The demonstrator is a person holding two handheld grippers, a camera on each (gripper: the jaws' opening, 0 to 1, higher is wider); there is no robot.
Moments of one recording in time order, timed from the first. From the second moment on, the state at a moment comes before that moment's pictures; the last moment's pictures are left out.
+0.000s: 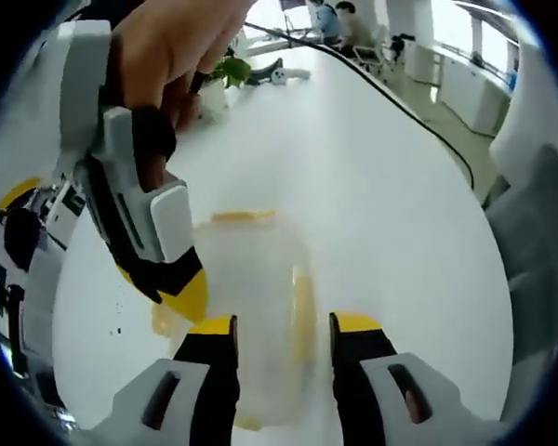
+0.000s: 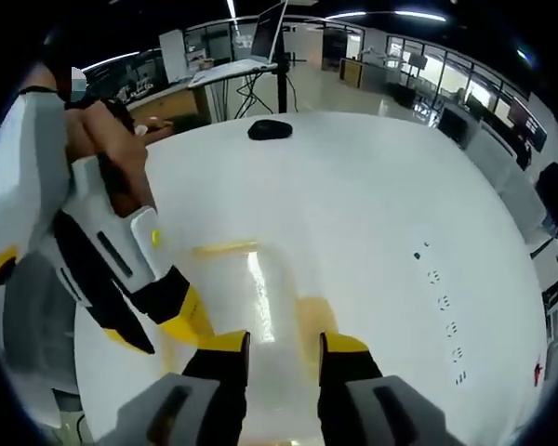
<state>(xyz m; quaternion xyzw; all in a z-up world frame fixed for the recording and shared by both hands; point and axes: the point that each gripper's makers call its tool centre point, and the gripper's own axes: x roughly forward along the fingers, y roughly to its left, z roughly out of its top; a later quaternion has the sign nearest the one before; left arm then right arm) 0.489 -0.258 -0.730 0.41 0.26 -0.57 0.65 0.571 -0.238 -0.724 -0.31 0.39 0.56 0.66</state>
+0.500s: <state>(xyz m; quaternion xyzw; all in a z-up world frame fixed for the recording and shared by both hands) 0.491 -0.258 -0.735 0.48 0.23 -0.55 0.65 0.571 -0.236 -0.727 -0.31 0.41 0.58 0.64</state>
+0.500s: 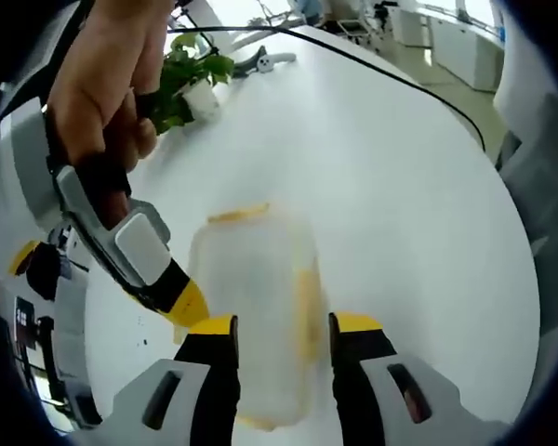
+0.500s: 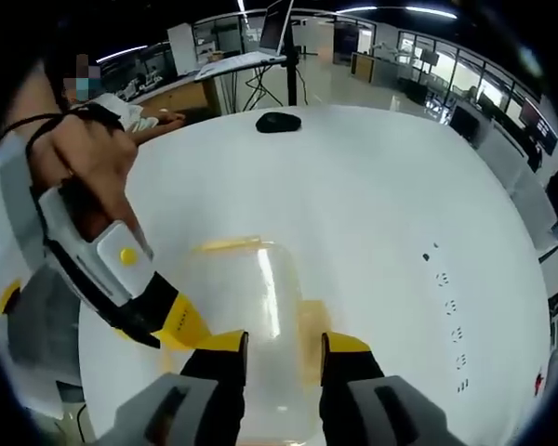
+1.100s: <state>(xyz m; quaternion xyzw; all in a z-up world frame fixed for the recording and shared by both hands) 0.498 -0.259 -0.736 0.50 0.22 -0.53 0.65 0.568 -0.235 -0.731 -0.30 0.44 0.59 0.60</state>
